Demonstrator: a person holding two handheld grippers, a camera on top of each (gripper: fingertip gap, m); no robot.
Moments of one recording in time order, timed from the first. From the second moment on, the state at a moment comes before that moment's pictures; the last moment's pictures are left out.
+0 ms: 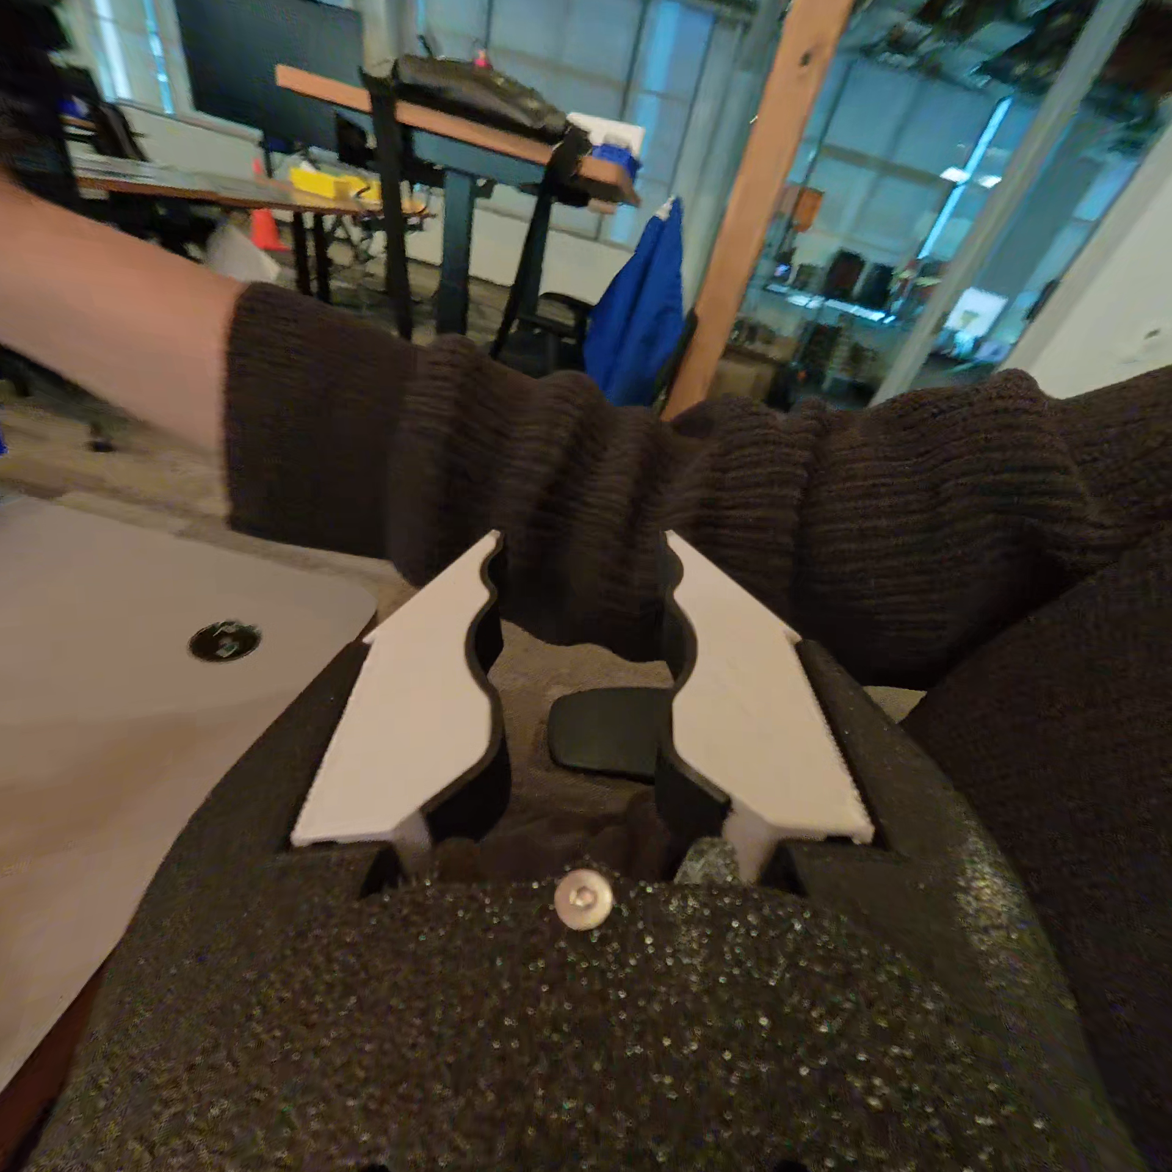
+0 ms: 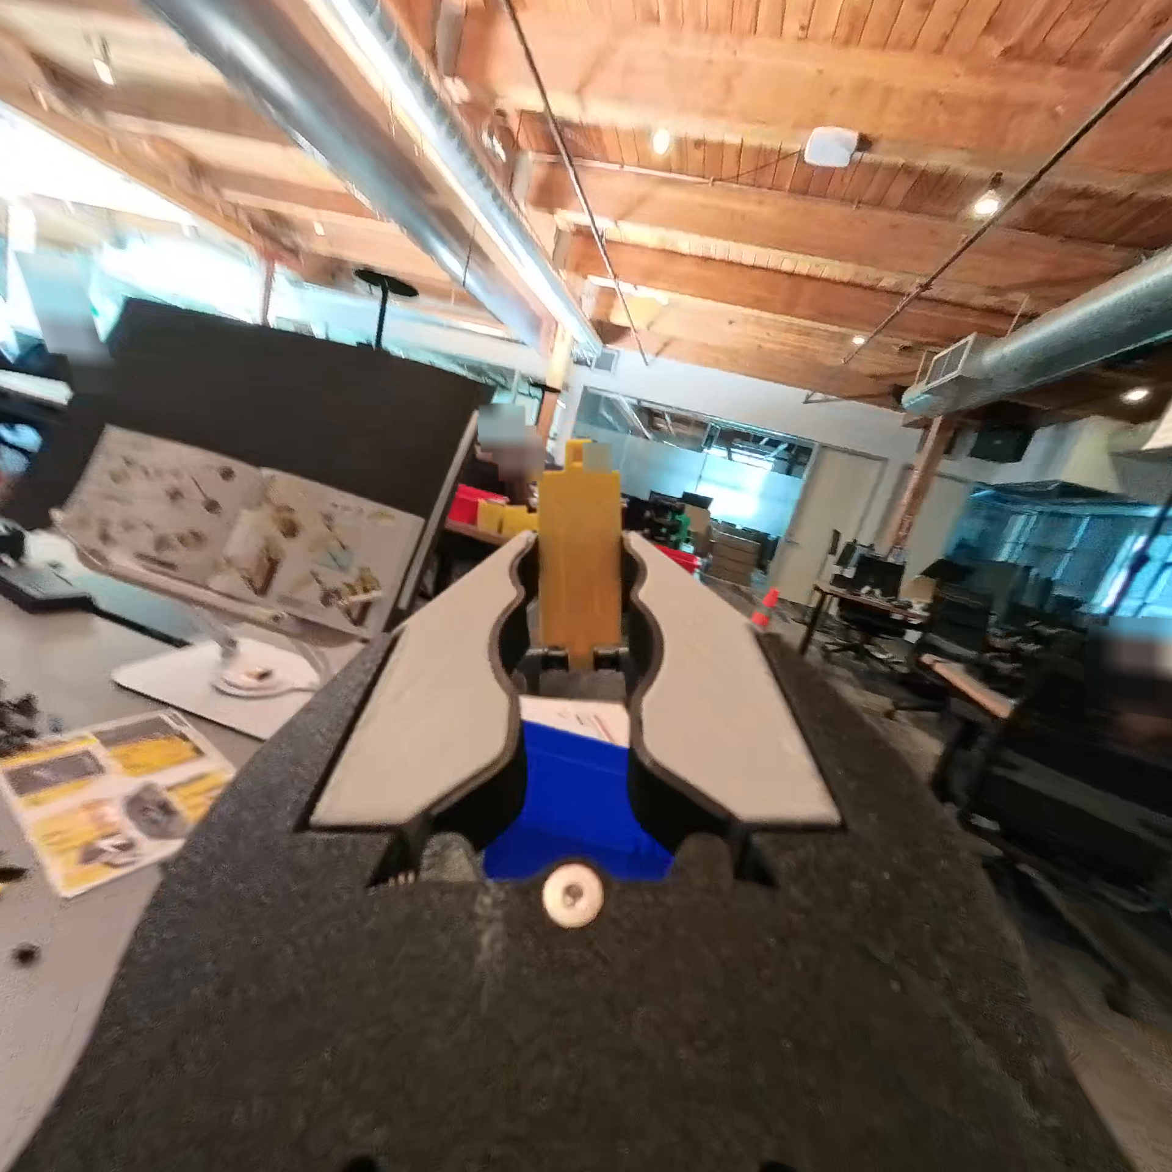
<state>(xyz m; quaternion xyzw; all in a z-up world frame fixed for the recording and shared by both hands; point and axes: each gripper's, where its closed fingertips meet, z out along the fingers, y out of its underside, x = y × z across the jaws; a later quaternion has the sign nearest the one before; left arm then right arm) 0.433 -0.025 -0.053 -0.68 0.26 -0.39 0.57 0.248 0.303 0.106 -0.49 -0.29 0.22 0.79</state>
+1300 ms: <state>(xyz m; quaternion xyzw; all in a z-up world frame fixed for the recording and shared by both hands) 0.202 0.036 -0.058 -0.70 0.22 -0.32 0.60 0.241 0.061 -0.051 -0.53 -0.39 0.38 0.65</state>
